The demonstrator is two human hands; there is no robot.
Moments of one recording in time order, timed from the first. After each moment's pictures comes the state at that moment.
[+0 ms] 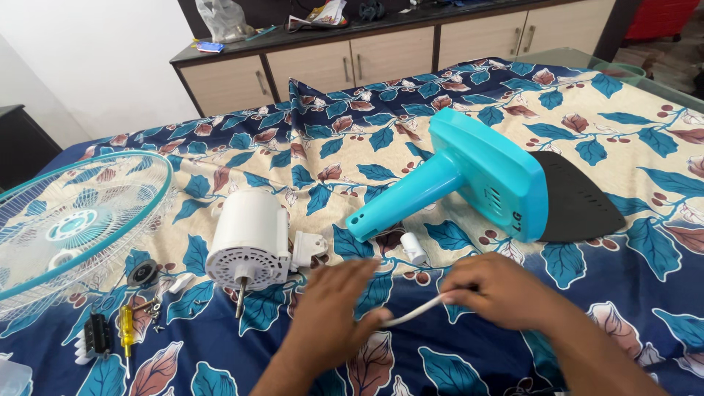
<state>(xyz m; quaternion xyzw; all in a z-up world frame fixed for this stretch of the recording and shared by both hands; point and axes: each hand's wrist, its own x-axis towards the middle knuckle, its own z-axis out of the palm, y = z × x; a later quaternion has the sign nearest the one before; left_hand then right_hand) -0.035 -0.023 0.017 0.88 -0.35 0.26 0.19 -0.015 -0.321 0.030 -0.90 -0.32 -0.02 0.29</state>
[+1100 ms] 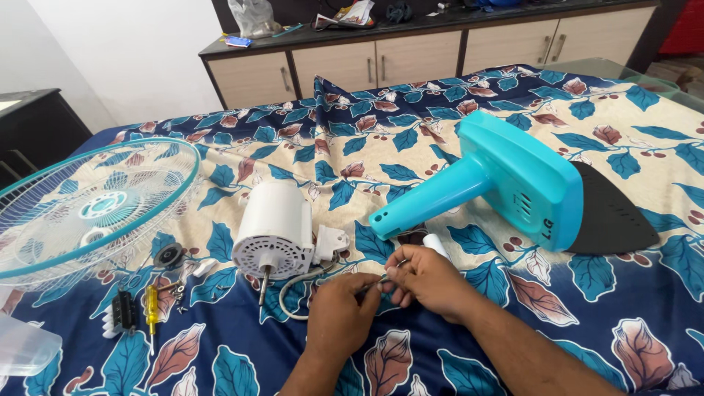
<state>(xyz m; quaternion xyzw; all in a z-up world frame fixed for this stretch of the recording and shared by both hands) -0.036 -0.028 0.003 0.87 -0.09 0.17 0.45 0.037 -0.215 -0.029 -0.71 -0.13 0.18 0.66</state>
